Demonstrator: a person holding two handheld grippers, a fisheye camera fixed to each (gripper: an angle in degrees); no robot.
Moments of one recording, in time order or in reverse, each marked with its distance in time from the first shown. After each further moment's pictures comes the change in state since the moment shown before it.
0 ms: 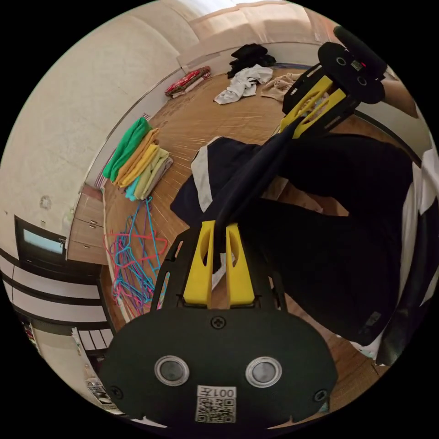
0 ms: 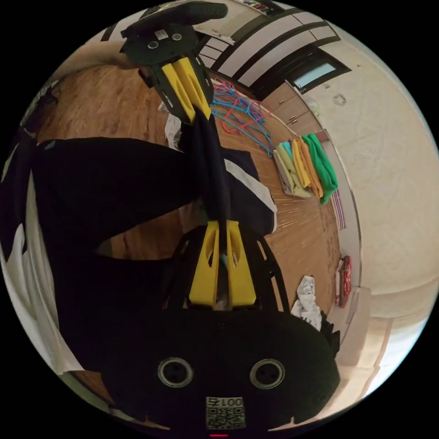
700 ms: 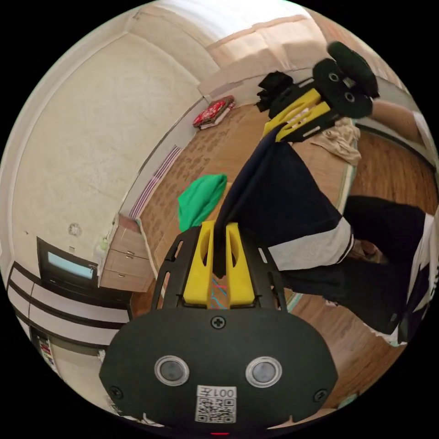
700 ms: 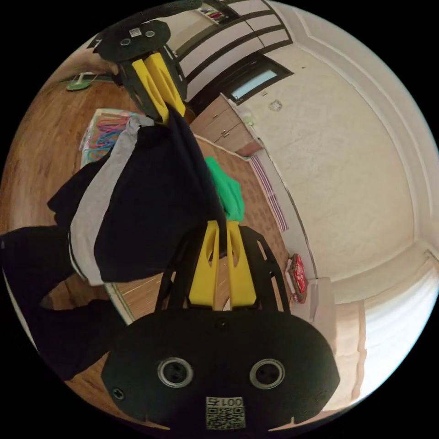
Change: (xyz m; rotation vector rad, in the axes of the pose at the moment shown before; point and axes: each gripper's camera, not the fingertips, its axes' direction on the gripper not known) left arm -0.168 -0.086 -0.047 0.146 -0.151 0.041; right arm 0.157 -0.098 -0.040 0.092 0.344 0.165
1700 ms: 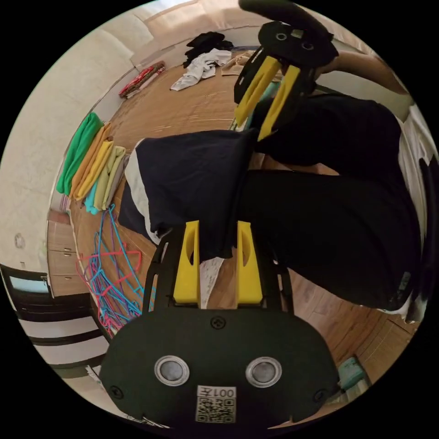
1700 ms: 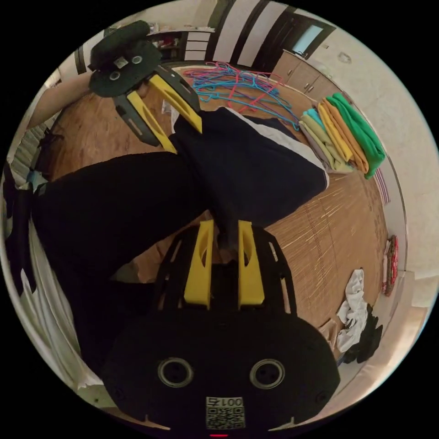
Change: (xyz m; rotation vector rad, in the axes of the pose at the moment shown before) left arm 0.230 0.144 0.150 -0.181 0.355 0.170; right arm -0.230 0.060 0.085 -0.217 -0.609 -0.048
